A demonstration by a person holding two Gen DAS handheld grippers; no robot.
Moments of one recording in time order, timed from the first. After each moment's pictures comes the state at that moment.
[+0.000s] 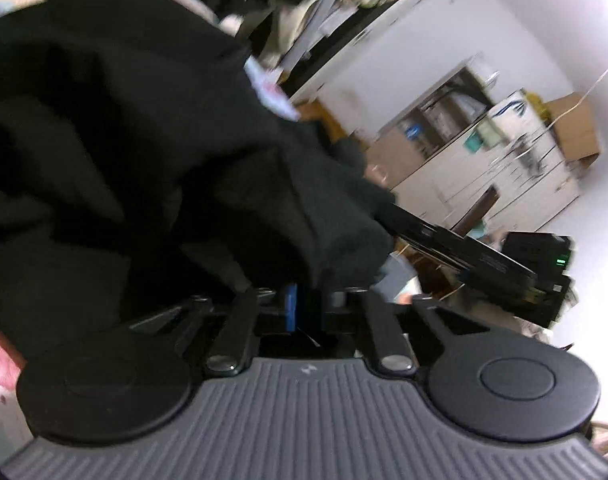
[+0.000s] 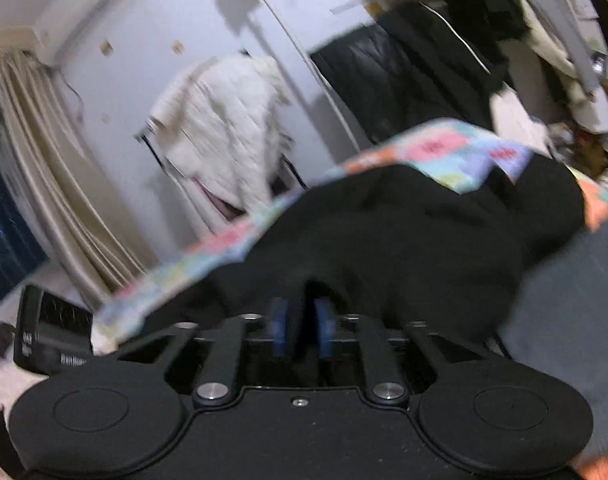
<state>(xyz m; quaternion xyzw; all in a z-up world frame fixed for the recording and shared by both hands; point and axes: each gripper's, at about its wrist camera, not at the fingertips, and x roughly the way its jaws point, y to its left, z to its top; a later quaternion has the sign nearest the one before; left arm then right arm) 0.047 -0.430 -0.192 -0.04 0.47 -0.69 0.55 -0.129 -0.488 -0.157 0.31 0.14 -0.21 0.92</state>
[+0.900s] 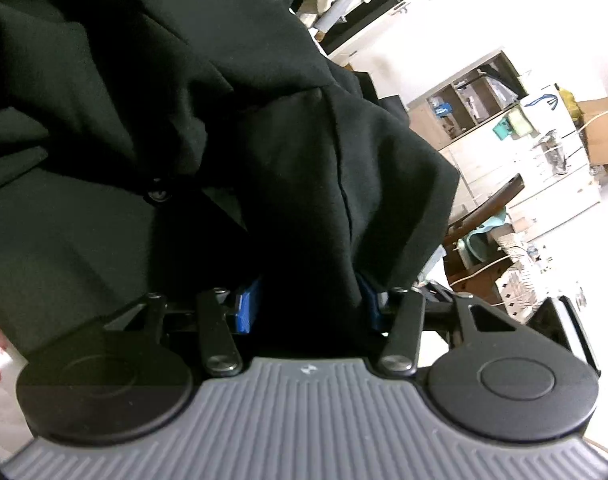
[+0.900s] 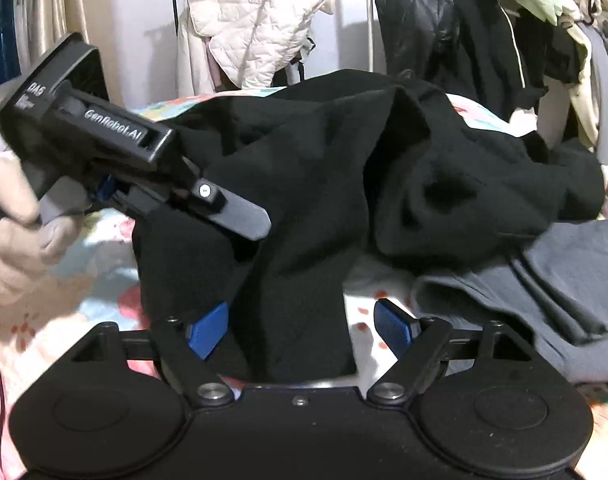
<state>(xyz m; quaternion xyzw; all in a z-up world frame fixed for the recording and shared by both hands) 0.042 -0.475 -0.221 -0.03 0.53 -0.66 0.53 -0.083 -0.407 -0.210 0.13 0.31 -0.22 0.92</state>
